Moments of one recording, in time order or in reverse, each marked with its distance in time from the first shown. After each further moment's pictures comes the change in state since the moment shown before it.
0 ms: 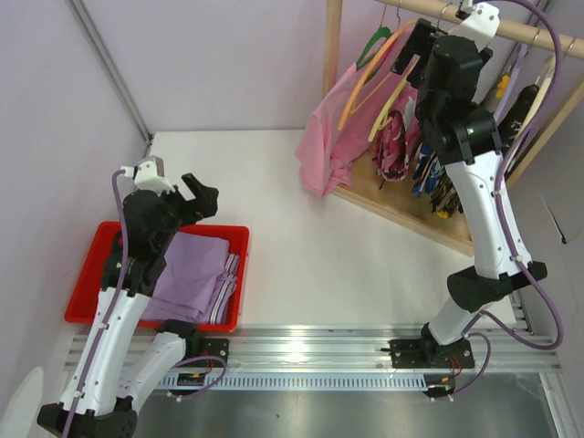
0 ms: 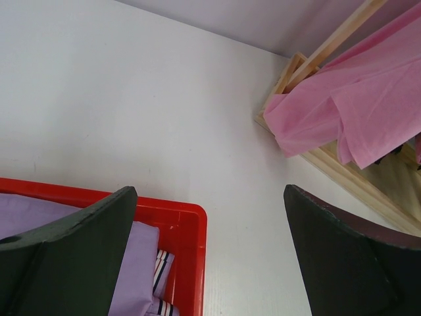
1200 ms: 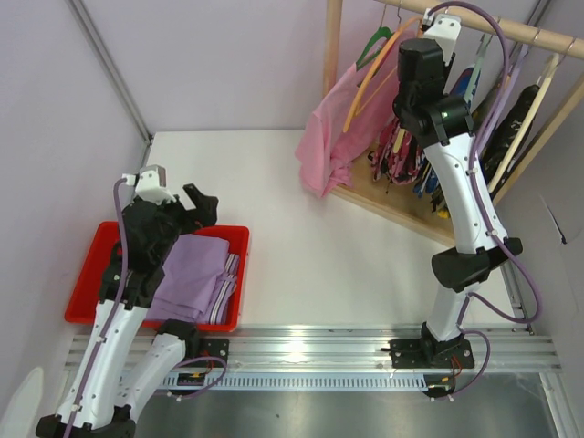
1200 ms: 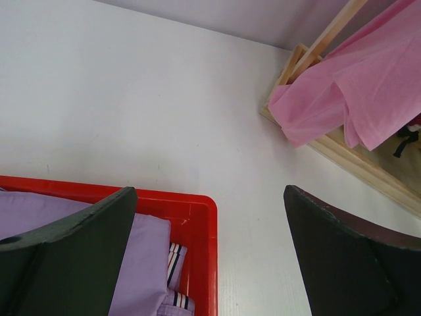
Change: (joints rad) left arm -0.023 -0.070 -0.043 -0.017 -0.009 0.062; right arm -0.001 0.183 0.130 -0.227 0.162 -0.116
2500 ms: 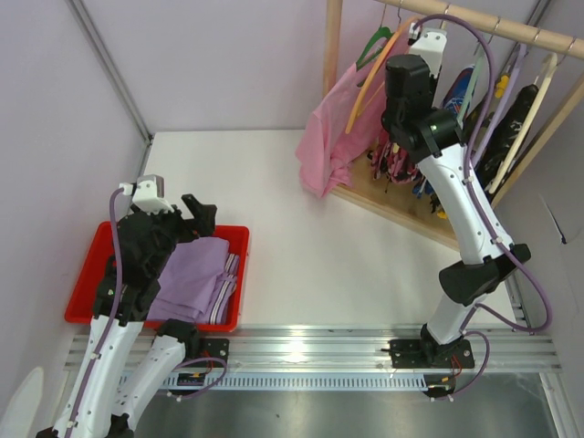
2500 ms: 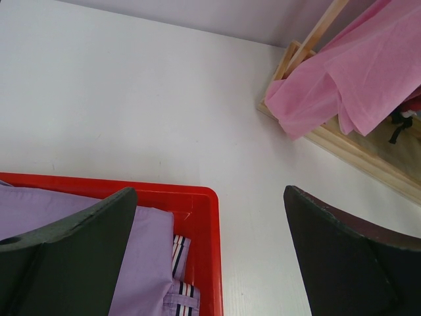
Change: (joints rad) left arm -0.028 -0.084 -0.018 -0.043 -0.011 0.034; right arm 0.069 -0.103 -0.216 0.101 0.087 -0.040
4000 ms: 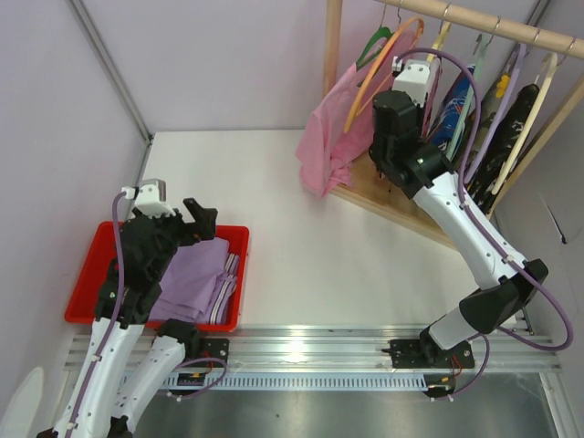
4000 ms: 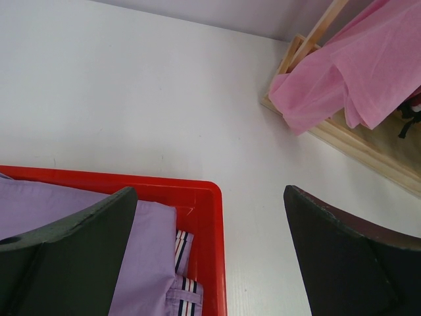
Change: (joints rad) left arm -0.011 -0.024 -0.035 0.002 -0.016 0.002; right arm 0.104 -0.202 -0.427 0.285 0.111 -0.081
